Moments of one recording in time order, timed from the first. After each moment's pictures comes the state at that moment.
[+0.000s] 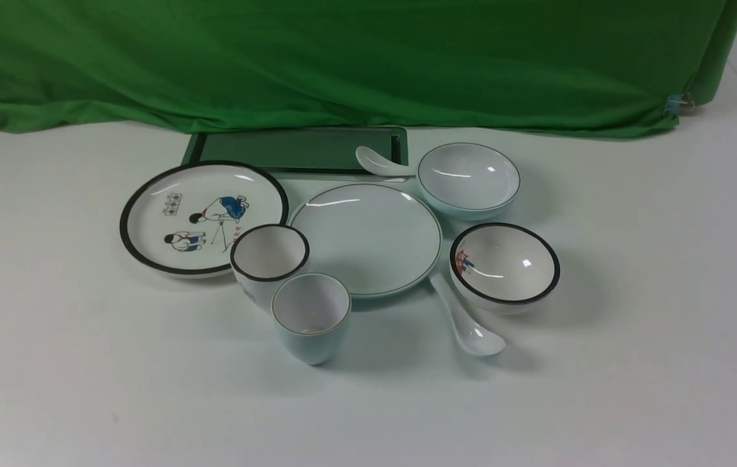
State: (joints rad) right arm -0.01 0.39 -0.19 0.02 -0.56 0.10; left arm -0.07 0.30 -0.37 -0.02 -0.32 -0.08
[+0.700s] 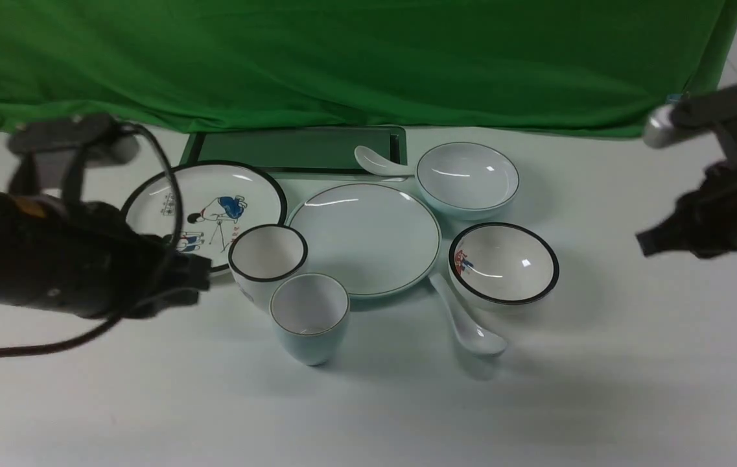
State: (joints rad) right arm 0.22 1.55 -1.16 0.05 0.60 -0.19; left arm -0.17 1.28 -0.87 -0.52 0.67 0.28
